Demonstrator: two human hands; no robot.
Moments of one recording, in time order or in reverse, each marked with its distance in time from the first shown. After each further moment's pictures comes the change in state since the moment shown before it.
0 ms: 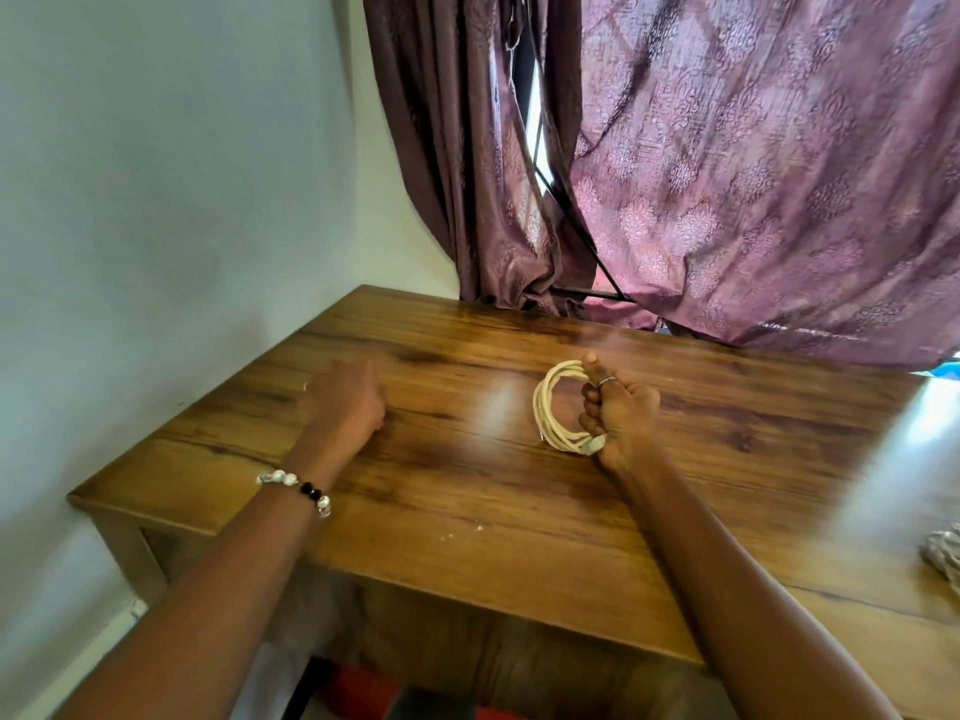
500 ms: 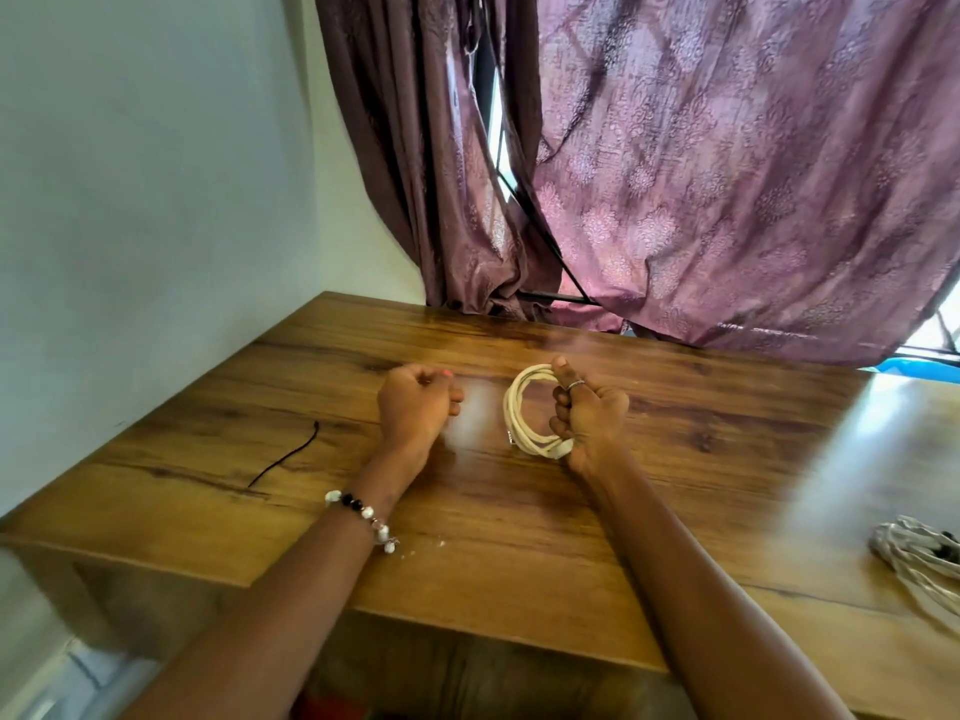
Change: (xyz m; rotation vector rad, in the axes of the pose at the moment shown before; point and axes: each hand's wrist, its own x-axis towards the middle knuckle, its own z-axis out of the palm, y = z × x) left_hand -0.001 0.098 0.037 -1.394 0.030 -0.155; right_hand 0.000 -0.003 -0.003 0.020 0.017 -0.049
